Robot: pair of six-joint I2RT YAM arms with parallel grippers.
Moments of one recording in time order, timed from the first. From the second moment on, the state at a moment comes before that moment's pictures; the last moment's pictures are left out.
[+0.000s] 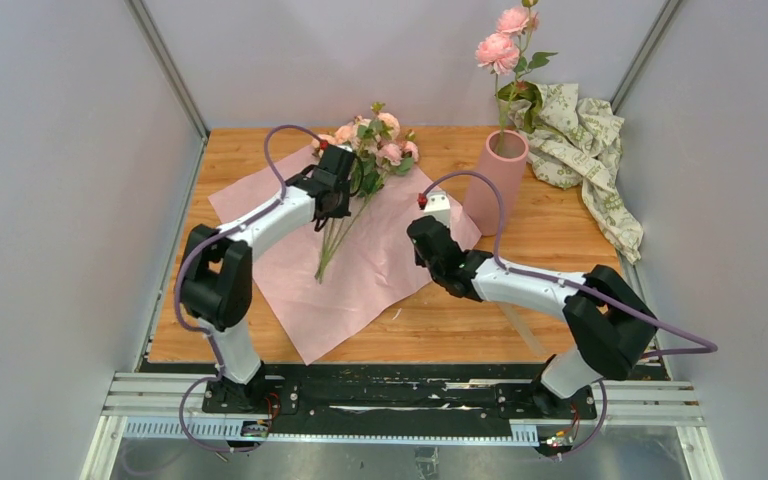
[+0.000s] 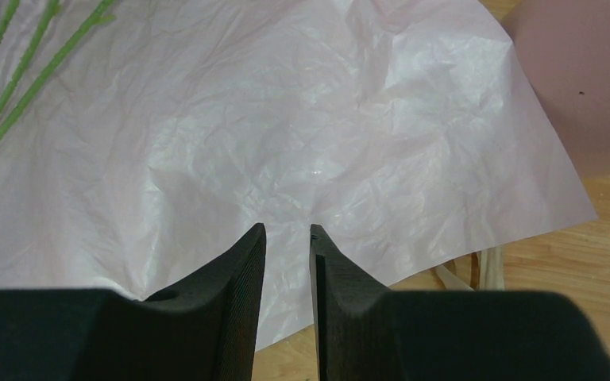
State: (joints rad) left arm -0.45 1.82 1.36 -0.47 -0.29 -0.27; right arm 0.84 1.51 0.86 0.03 0.55 0.38
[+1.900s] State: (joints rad) left arm -0.66 1.07 1.08 -0.29 -0.40 -0.26; right arm 0.74 1.61 1.27 0.35 -0.17 0.71
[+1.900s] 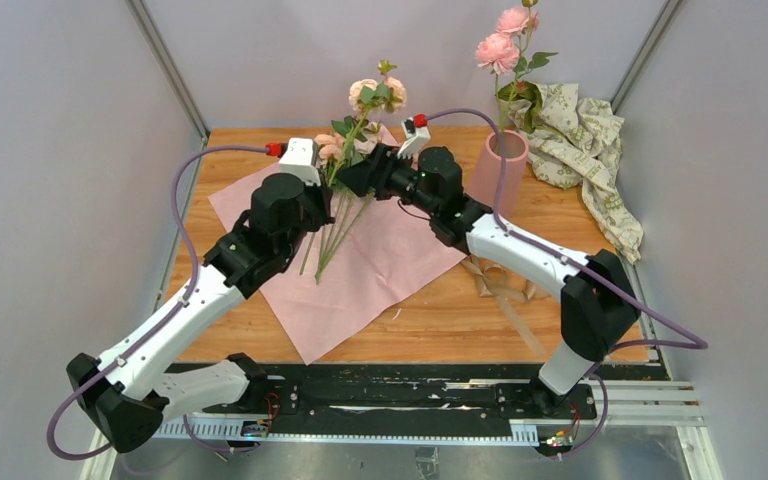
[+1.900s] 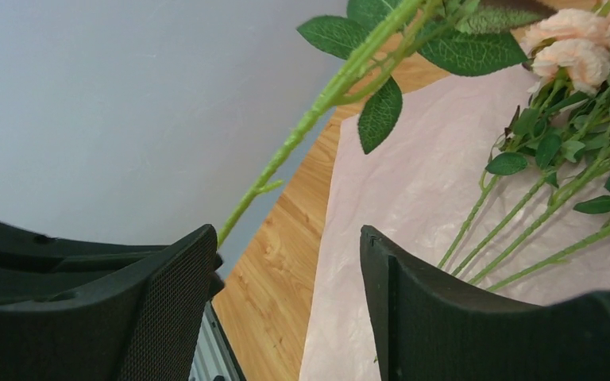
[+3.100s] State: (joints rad) left arm -0.68 1.01 1.05 -0.29 -0.43 -0.27; right arm 0.74 1.66 1.37 0.33 -0.25 0.76
